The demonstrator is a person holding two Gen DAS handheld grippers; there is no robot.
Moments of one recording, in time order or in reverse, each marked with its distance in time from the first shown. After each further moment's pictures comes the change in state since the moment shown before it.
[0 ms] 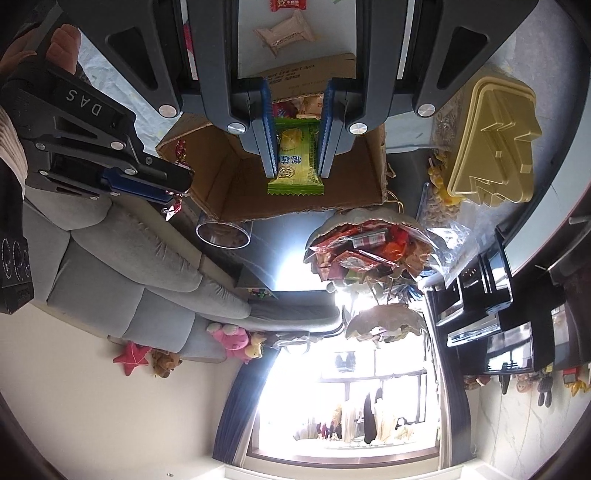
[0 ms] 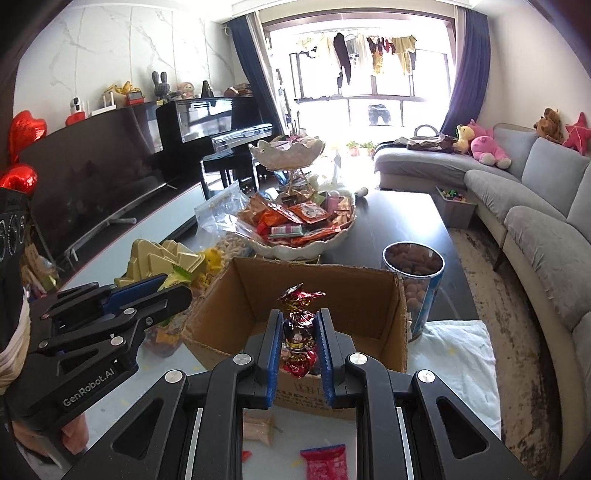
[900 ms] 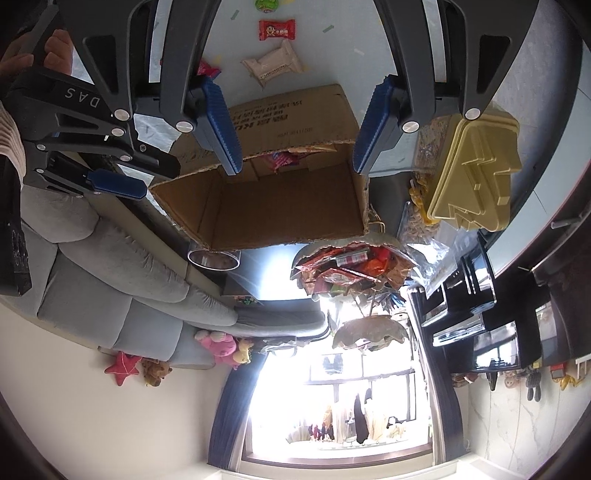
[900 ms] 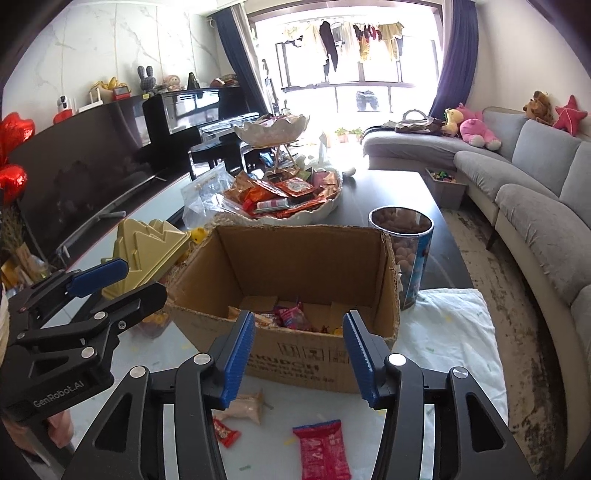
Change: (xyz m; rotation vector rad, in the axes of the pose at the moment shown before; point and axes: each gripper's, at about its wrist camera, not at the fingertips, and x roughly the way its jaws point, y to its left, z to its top) left arm -0.031 -0.008 -0.040 0.015 0.008 0.077; right arm -0.003 -0.005 -0.042 0.031 0.045 -0.029
